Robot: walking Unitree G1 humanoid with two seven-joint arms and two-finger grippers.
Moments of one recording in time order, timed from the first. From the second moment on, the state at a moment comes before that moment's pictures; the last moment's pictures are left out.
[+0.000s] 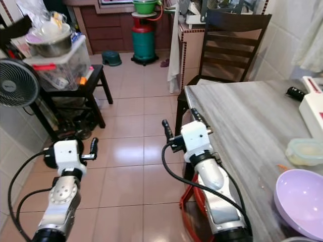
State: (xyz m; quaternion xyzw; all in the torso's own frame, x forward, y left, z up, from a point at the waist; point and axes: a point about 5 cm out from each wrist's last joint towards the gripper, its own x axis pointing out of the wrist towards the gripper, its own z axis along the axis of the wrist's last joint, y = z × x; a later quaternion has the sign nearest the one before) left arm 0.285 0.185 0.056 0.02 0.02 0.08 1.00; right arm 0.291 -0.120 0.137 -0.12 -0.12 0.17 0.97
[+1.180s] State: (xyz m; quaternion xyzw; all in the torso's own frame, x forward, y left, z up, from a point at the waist) left arm 0.292 0.193 0.054 0.03 0.02 0.09 1.00; right arm 0.294 -0.113 0.134 -0.10 -0.12 0.16 0.98
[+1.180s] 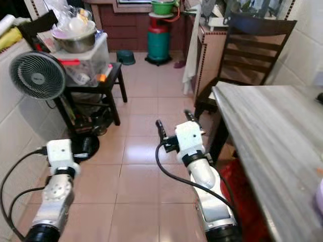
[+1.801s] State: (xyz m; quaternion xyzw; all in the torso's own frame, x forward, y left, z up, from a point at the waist) left arm 0.296 0.176 0.049 0.03 0.04 0.06 1.00; right arm 0.294 -0.141 0.114 -0.10 -0.07 0.10 0.99
